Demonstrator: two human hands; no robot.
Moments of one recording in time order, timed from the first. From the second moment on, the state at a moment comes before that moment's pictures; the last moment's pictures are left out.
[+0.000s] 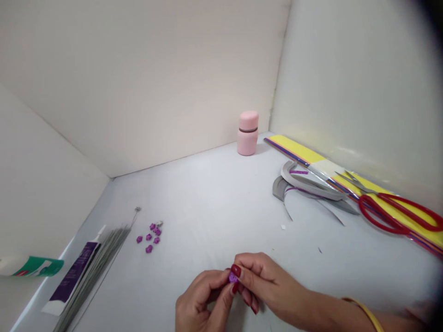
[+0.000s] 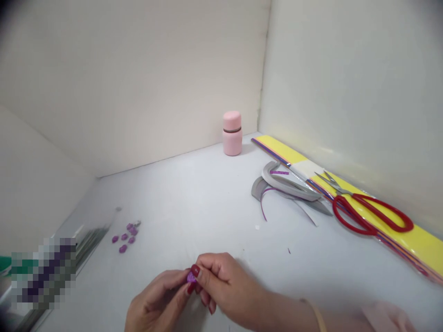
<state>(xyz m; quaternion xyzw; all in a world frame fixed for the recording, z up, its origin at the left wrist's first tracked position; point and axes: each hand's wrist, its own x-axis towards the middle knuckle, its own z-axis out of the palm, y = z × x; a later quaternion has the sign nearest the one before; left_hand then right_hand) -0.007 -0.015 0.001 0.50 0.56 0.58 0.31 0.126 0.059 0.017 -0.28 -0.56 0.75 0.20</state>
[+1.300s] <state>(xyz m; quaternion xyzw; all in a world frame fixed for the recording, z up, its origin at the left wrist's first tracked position) -0.006 -0.016 0.001 0.61 0.57 0.51 0.18 0.129 0.052 0.020 -0.30 -0.57 0.73 0.21</state>
